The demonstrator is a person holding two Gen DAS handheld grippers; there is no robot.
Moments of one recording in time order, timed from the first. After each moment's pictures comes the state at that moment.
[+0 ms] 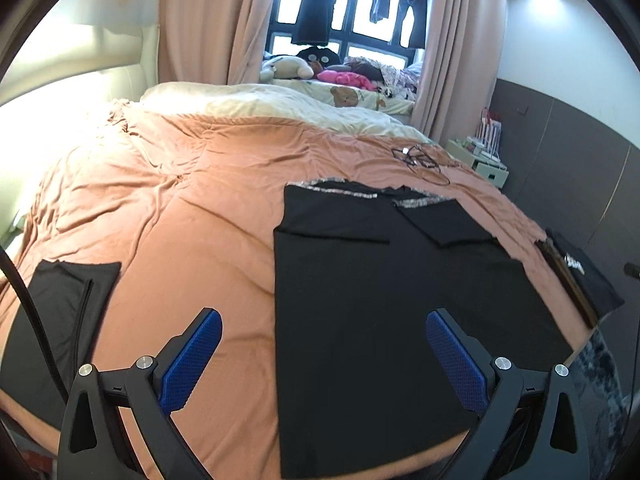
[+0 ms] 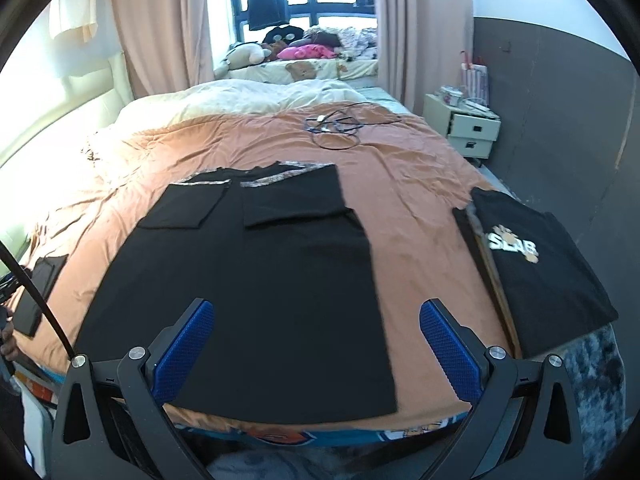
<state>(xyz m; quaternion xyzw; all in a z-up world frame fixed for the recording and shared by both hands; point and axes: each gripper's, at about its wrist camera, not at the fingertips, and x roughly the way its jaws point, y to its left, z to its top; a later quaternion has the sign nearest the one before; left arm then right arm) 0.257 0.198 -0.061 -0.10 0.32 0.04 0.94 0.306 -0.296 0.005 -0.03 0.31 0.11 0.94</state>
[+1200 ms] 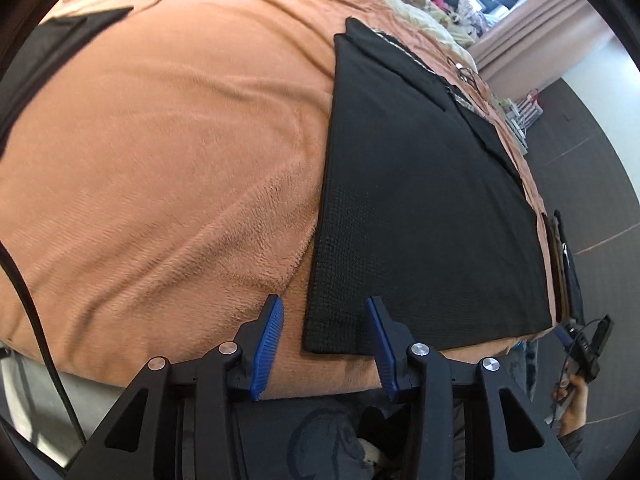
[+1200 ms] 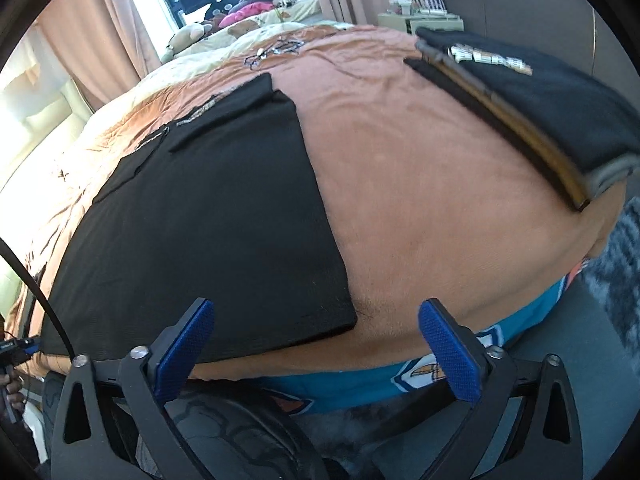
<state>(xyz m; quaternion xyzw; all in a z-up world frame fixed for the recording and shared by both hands) 0.221 0.237 -0.222 -0.31 0.49 0.01 0.81 0.346 -0.369 -0.148 0.11 0.40 0.11 0.90</state>
